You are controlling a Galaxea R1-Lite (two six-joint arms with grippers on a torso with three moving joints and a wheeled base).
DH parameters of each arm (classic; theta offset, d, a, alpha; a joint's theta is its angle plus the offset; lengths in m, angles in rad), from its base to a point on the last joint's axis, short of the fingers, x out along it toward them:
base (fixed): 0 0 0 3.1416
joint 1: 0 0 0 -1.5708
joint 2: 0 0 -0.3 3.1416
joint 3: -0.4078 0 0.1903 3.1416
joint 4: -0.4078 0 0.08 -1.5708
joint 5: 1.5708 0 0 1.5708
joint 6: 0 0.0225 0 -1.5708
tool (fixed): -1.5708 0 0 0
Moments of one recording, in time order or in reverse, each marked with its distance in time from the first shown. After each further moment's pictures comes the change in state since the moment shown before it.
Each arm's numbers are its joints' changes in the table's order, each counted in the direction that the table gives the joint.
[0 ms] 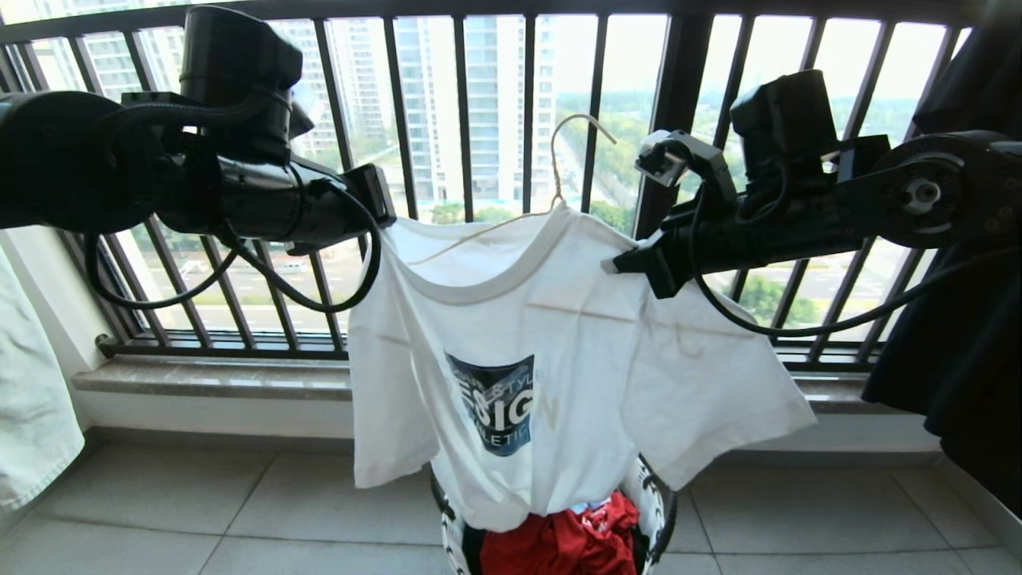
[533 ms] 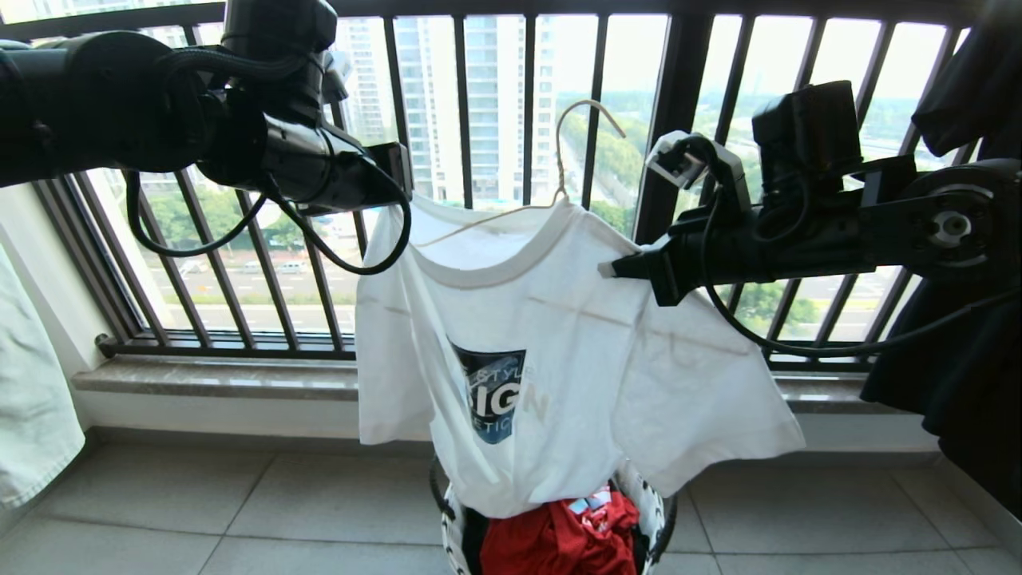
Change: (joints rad) left arm 0.034 -0.133 -0.295 -0.163 0.067 0.185; right arm -0.009 0.071 0.162 0.145 0.067 0.100
